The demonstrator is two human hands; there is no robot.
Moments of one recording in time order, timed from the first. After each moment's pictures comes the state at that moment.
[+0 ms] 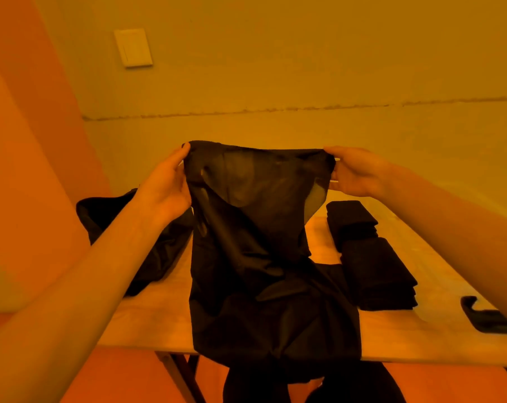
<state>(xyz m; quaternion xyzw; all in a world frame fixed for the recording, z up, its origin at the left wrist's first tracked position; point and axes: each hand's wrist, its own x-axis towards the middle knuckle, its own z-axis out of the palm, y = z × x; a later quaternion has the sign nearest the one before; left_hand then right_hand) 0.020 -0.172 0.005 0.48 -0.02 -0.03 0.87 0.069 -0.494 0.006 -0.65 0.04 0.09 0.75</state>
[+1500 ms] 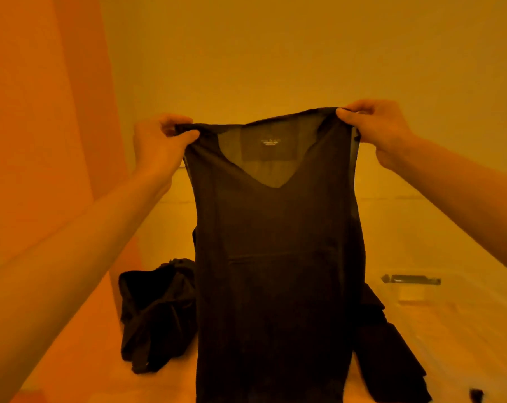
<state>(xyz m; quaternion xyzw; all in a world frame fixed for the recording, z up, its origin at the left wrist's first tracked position) -0.018 -0.139 0.210 0.69 -0.10 0.43 0.58 0.009 -0.484 0.235 -0.72 -0.15 -0.31 0.61</state>
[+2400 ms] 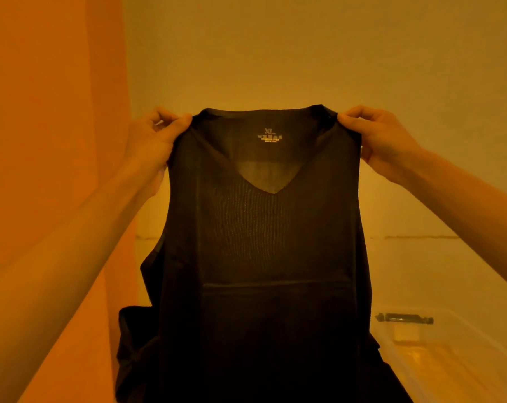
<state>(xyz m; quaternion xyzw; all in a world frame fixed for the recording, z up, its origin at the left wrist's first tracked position) -0.099 -0.134 0.284 0.60 -0.22 0.39 0.66 -0.085 -0.484 0.298 -0.67 -0.28 -0.26 0.64</state>
